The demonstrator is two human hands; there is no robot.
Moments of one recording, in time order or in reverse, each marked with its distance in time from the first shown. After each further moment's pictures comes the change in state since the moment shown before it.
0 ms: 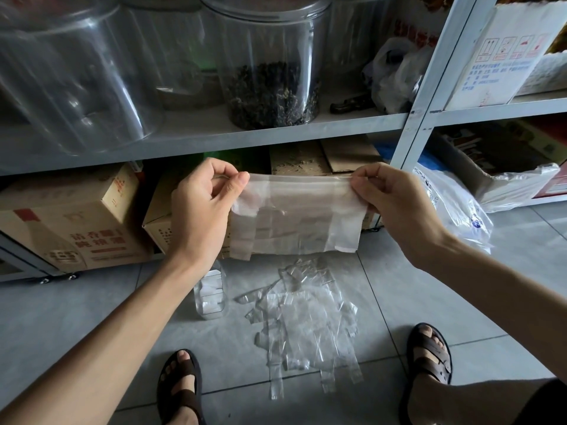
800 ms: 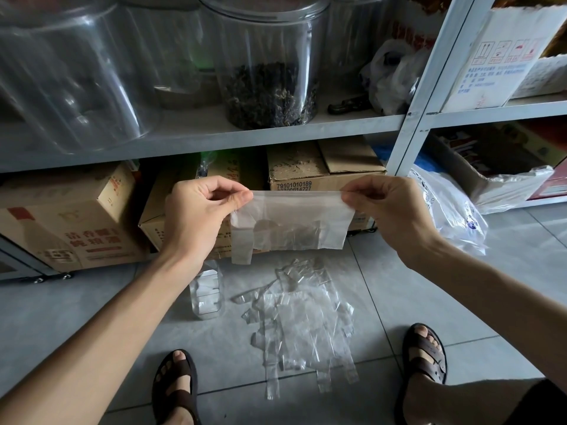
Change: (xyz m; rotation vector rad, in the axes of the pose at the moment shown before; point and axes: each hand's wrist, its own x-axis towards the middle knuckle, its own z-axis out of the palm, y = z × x) left_hand 0.002 -0.012 -0.004 -0.019 -0.081 -0.159; right_hand -0.003 0.001 0.000 -0.197 0.088 -0.010
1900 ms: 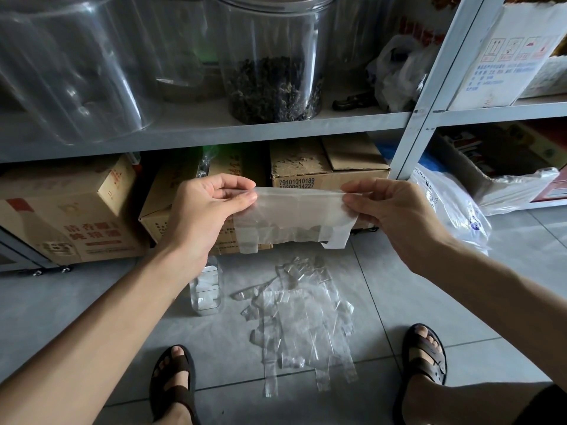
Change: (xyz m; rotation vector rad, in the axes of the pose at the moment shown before) left_hand -0.007 0.009 0.002 -0.227 -0.057 -0.245; right_hand -0.005 -0.002 0.003 0.340 -0.085 0.229
